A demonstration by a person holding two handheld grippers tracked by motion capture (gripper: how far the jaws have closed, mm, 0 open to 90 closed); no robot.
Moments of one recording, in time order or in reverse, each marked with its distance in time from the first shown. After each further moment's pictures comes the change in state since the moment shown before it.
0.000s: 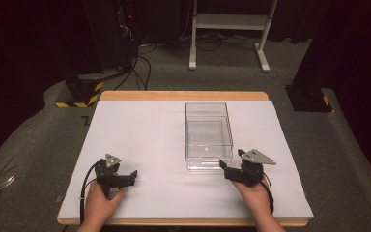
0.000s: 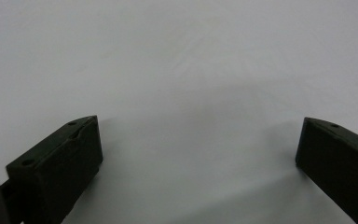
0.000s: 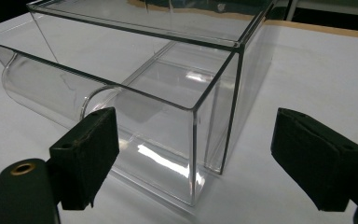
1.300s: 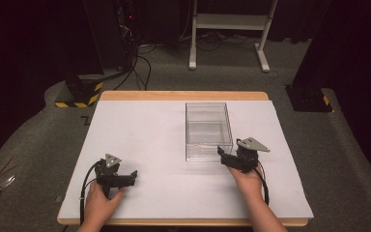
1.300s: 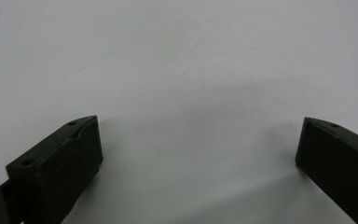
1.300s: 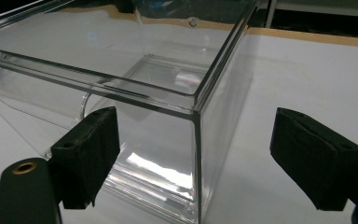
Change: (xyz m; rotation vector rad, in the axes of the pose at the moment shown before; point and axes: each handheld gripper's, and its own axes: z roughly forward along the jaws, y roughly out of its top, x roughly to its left) left arm 0.000 0.000 0.000 0.000 0.001 0.002; right arm -0.013 0.016 0.036 -0.018 -0.071 0.048
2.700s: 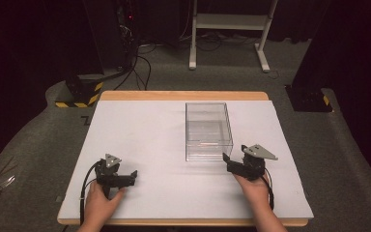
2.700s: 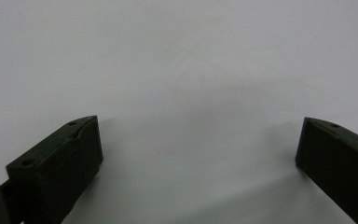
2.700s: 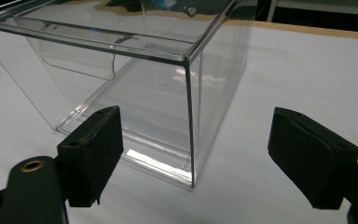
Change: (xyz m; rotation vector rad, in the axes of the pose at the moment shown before) left arm -0.001 0.000 0.000 -0.001 -0.002 -0.005; right arm -0.003 -0.013 -0.028 0.008 0.009 -0.010
